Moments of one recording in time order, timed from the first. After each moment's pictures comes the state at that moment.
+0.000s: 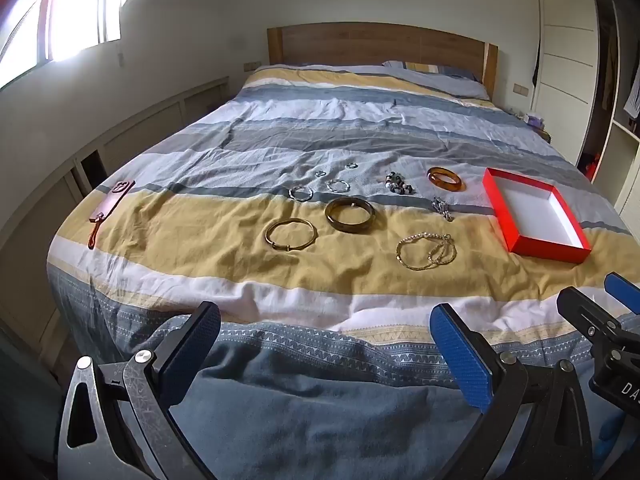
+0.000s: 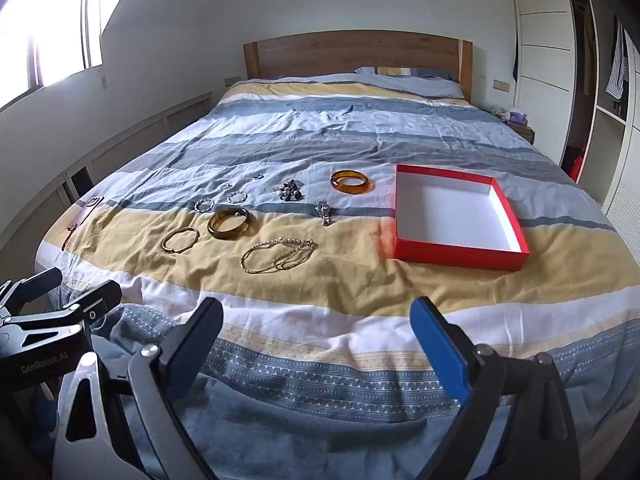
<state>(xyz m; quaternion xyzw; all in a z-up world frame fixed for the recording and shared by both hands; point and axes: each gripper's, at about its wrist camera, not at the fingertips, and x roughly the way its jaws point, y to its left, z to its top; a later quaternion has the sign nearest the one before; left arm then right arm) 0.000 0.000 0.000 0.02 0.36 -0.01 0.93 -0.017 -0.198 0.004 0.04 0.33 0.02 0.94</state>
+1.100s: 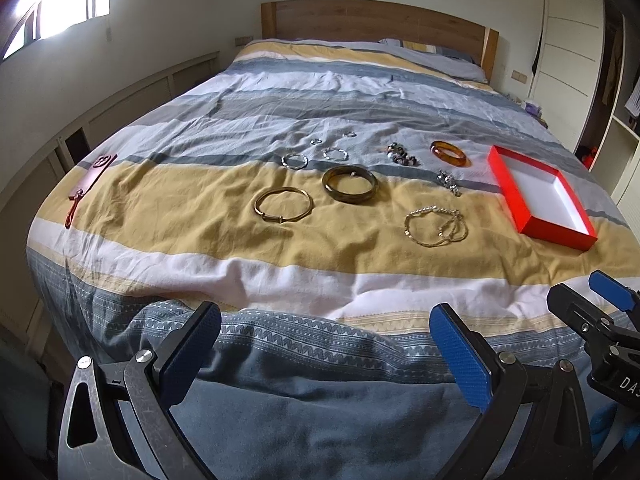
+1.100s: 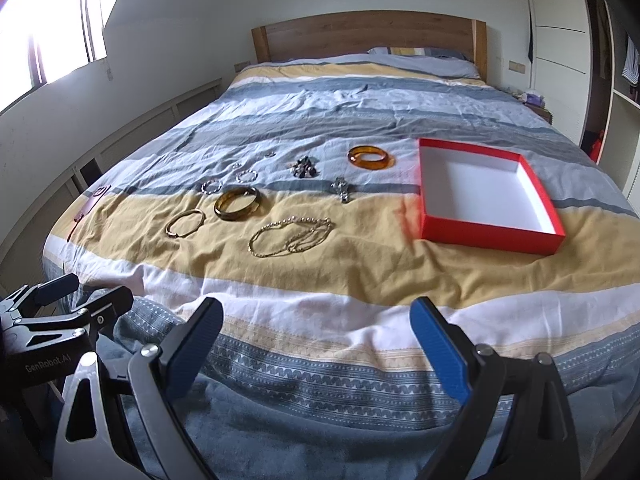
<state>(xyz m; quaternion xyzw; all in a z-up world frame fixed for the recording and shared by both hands) 0.025 0.015 -0.035 0.00 0.40 -0.03 0.91 0.011 -0.193 -0.033 0.06 0.37 0.05 0.93</state>
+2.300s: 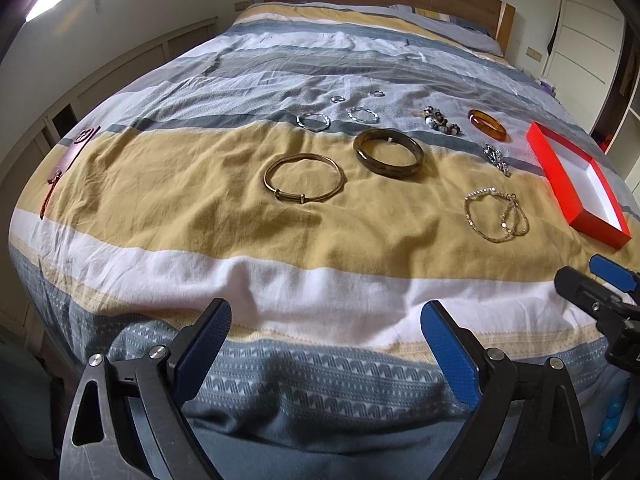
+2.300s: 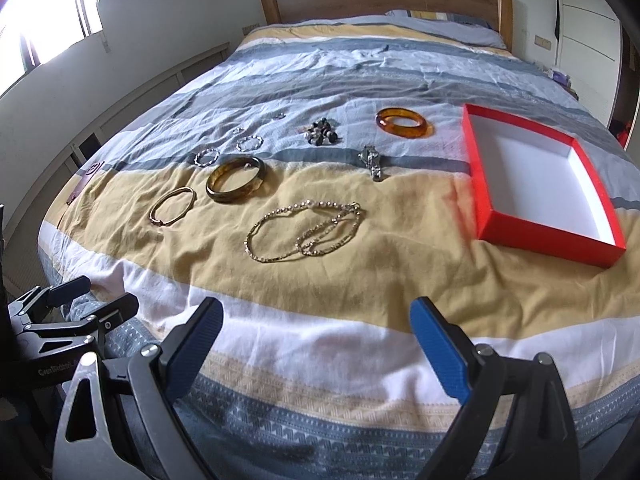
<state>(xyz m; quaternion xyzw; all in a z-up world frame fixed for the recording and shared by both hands) 0.091 0.047 -0.081 0.00 0.46 -0.03 0.89 0.088 -0.170 -0.069 0.06 0.44 0.08 0.89</state>
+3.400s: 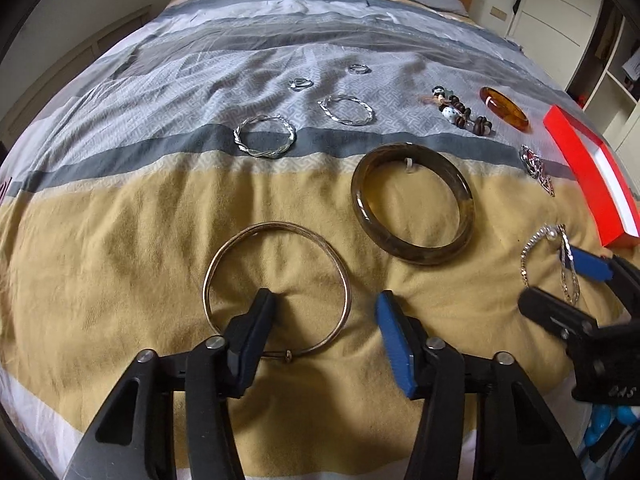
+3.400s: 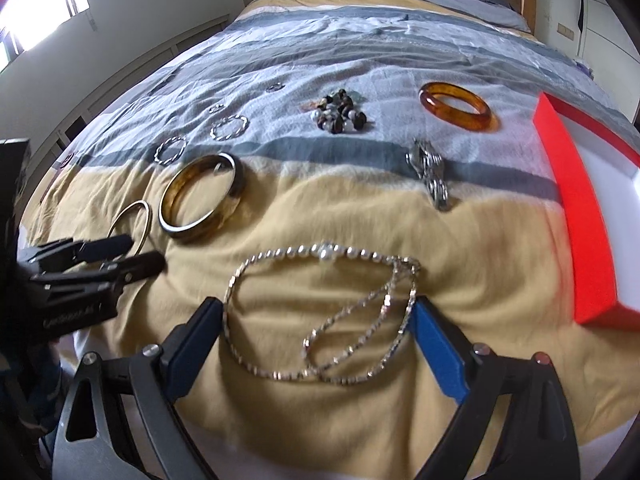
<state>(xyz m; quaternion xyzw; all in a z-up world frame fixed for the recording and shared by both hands) 0.225 0.043 -0.125 0.04 0.51 -0.13 0.85 0.195 -0.145 -0.119 0.05 0.47 0.09 0.88</state>
